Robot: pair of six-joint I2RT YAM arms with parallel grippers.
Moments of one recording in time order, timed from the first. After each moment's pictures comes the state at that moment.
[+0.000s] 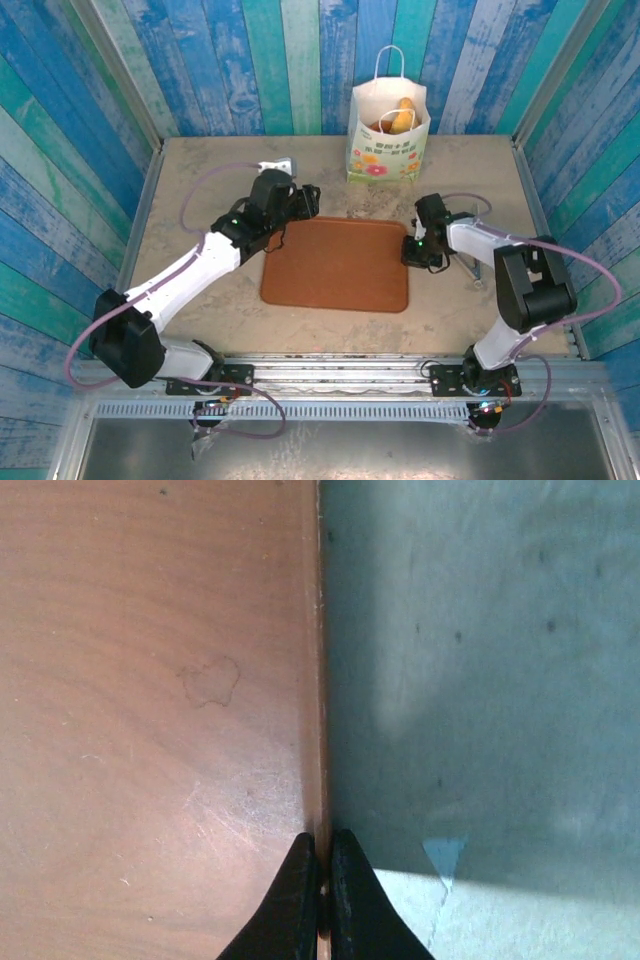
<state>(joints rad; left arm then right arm) -0.60 1.35 1.08 -0.23 -0.13 -0.57 0.28 1.70 0.94 -0.57 -0.19 0.45</state>
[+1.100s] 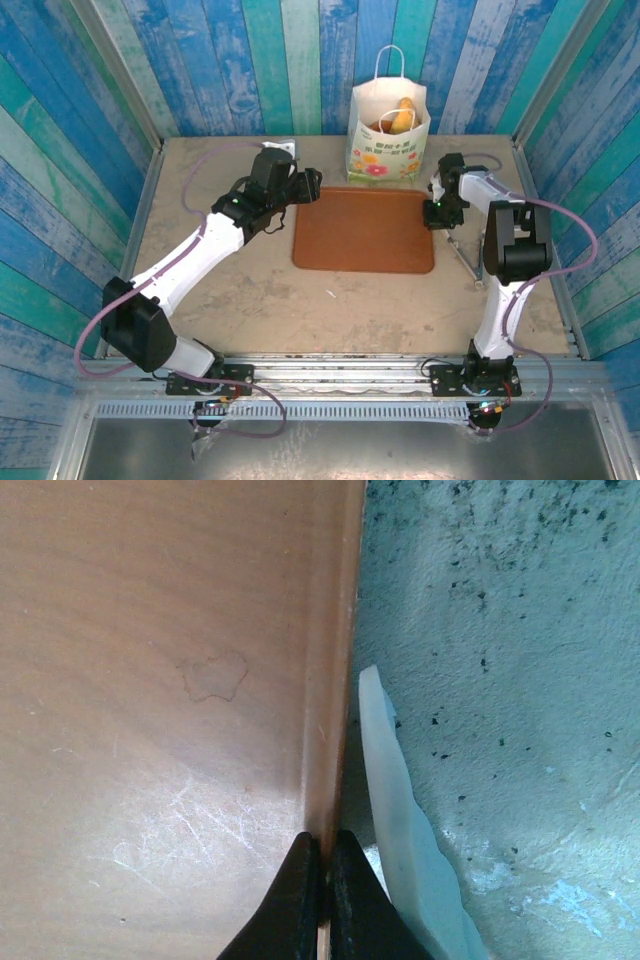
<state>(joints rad) -0.56 1.44 1.25 -0.32 -0.08 -0.49 0.07 2.04 1.45 -0.84 -0.11 0.08</state>
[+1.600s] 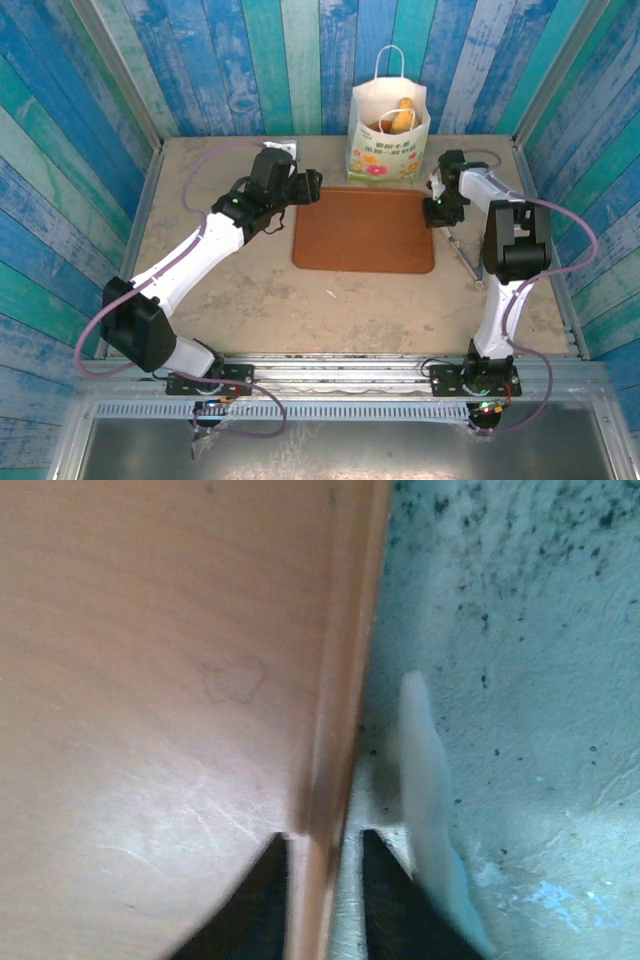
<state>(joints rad) -0.56 1.44 1.25 -0.32 -0.09 -0.45 0.07 2.04 1.50 -0.88 -0.13 0.04</state>
